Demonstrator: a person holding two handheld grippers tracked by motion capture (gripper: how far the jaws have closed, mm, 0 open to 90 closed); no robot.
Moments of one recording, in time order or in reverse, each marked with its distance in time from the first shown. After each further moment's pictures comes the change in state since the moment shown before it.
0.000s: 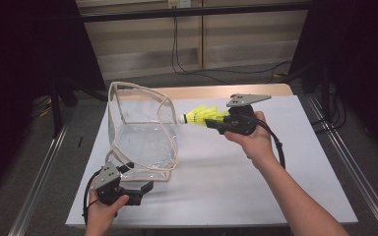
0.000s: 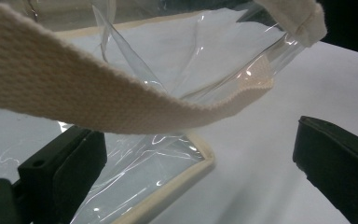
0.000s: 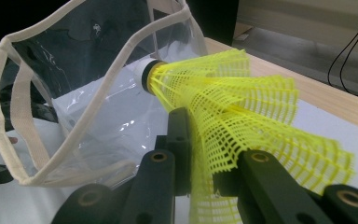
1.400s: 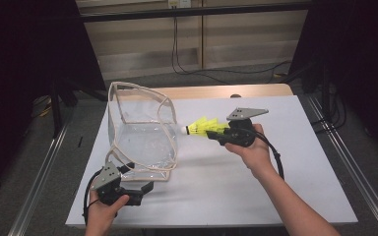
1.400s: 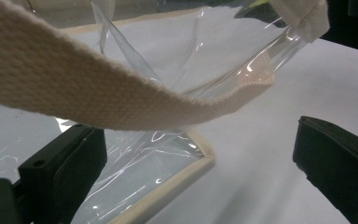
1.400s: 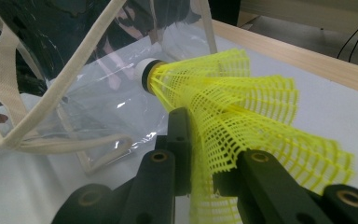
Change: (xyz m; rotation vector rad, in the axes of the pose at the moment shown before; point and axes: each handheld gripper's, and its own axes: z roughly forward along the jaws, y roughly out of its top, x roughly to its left) left arm 0.000 -0.001 0.001 0.010 -0.001 -0.003; right arm -0.005 -0.038 0.012 0.021 0.010 0.014
